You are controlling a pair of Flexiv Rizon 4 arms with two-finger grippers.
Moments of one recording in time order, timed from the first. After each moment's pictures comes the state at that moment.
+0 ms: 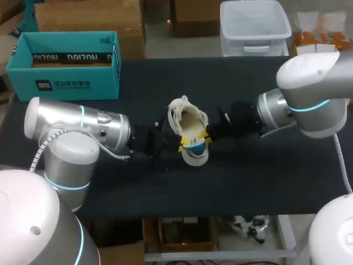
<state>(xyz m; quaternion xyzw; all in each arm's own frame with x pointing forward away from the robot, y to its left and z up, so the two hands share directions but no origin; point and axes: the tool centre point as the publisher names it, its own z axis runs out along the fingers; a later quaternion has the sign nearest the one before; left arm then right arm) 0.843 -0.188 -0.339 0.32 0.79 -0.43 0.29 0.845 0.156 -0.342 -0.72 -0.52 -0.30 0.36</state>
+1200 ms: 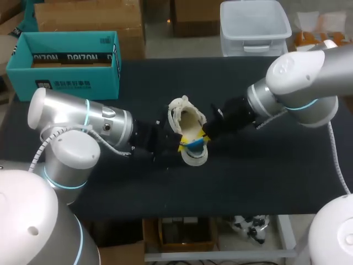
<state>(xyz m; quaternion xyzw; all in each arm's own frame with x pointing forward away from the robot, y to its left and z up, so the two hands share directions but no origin) 0.850 -0.186 -0.347 0.31 0.81 -0.41 0.27 0.858 0.158 -0.356 -0.74 -0.53 -0.24 0.34</state>
